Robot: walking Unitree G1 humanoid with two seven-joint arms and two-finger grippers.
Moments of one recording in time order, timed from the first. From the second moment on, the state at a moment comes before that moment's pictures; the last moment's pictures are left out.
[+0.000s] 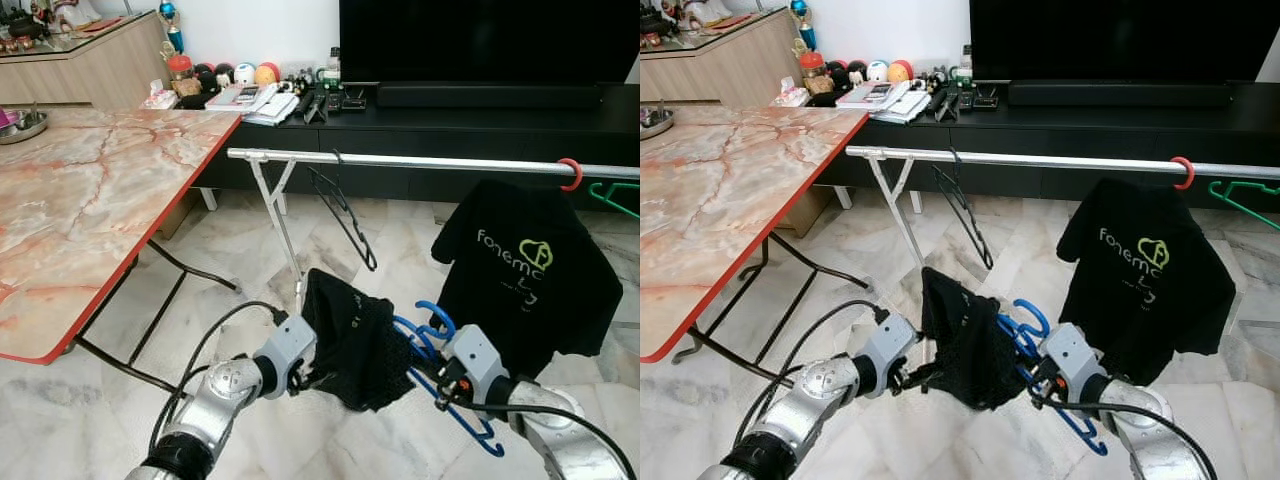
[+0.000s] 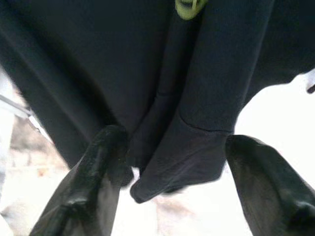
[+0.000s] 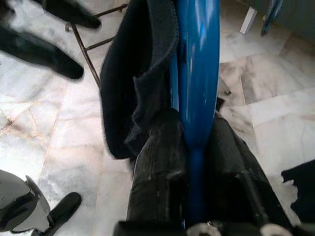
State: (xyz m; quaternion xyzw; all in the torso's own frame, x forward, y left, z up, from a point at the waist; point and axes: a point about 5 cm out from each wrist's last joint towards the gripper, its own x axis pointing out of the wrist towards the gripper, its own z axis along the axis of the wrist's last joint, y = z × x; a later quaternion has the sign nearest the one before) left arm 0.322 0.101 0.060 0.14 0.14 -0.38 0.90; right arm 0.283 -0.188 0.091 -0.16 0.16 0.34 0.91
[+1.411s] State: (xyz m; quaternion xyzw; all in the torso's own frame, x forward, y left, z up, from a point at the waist) left arm 0.324 0.086 0.050 0.10 0.15 -0.37 0.91; right arm 0.268 -0.162 0.113 -0.15 0.17 0.38 0.90
